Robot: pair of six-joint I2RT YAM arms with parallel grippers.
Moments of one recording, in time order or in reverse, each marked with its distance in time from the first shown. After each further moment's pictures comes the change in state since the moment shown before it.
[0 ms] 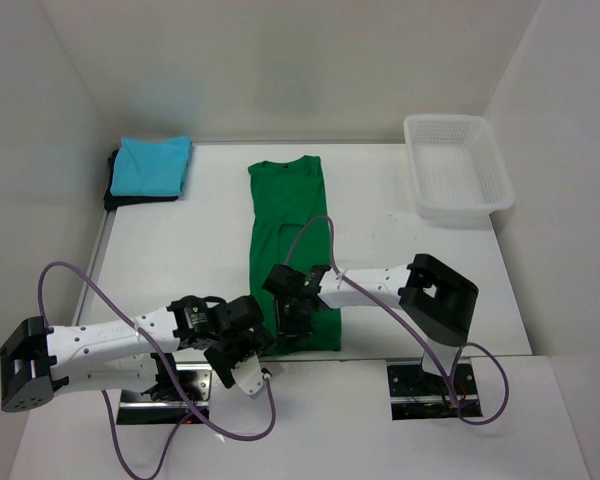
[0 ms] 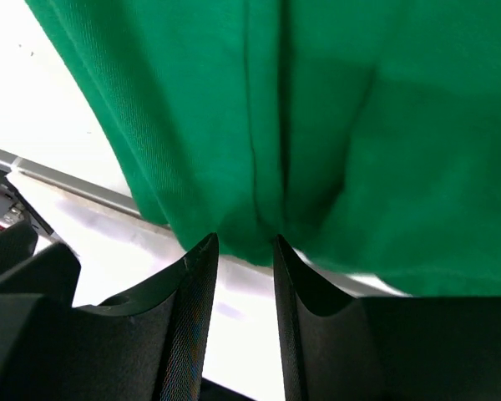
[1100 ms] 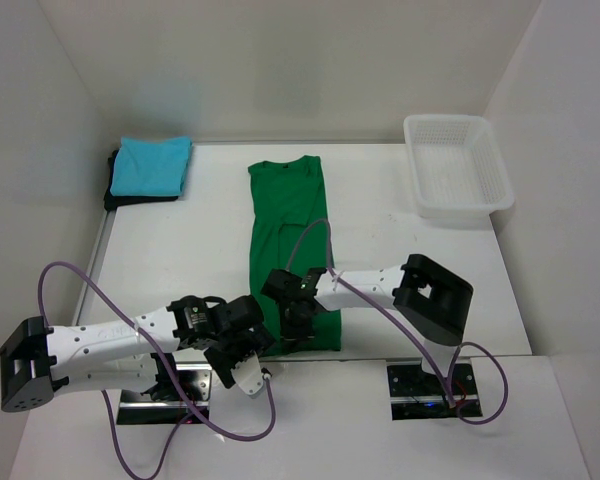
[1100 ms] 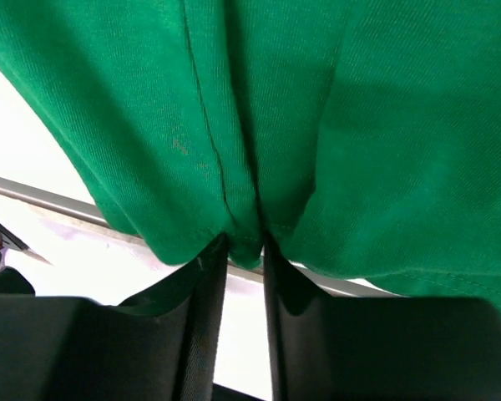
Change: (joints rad) left arm 0.000 -0.001 0.000 0.002 0.001 0.002; right arm 0.016 0.022 0.005 -0.049 0.024 0.032
